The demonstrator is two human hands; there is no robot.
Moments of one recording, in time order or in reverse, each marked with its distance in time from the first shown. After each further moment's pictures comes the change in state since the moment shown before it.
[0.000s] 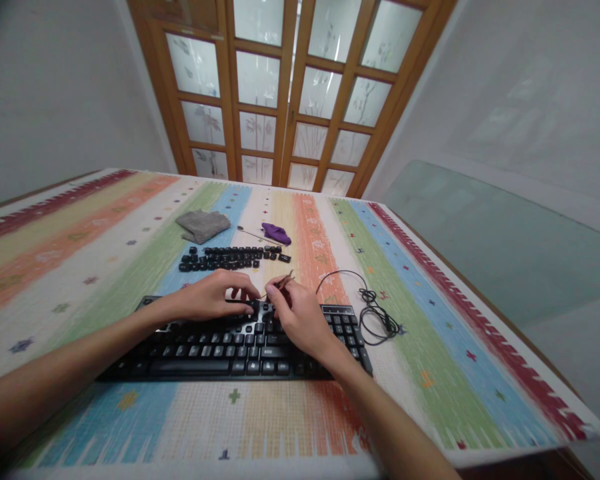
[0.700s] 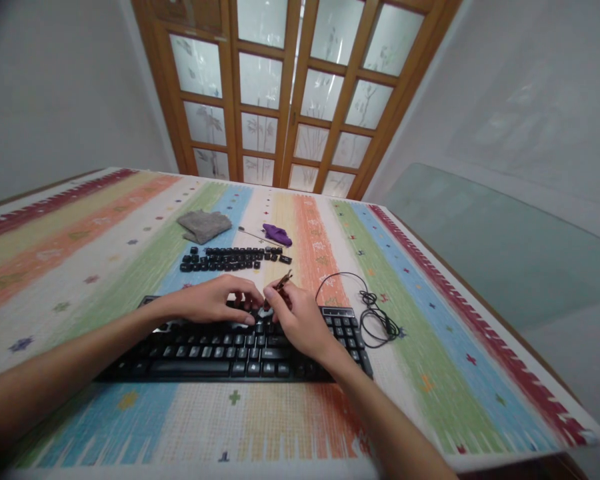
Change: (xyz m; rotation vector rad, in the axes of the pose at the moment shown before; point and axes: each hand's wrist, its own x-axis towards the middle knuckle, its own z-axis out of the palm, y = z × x) left_hand 0.002 0.002 -0.002 -0.157 -0.126 -0.007; right_hand -0.001 0.000 0.001 0.130 -0.071 0.047
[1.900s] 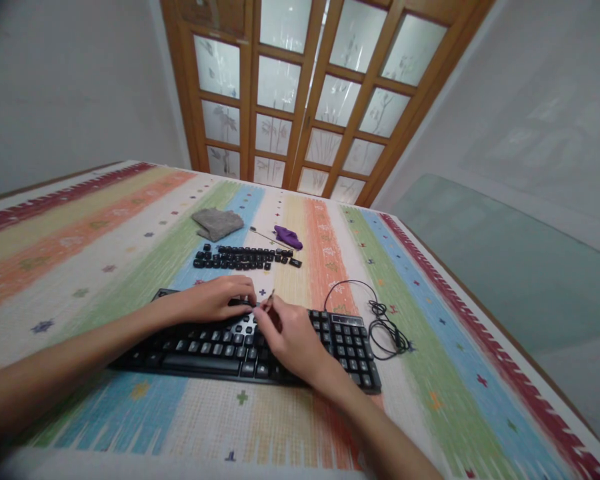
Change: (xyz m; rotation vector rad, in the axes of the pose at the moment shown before) left_hand -0.022 -0.023 0.005 0.357 0.103 0.059; right_hand -0.010 -0.006 0.030 -0.180 -0.092 -0.097
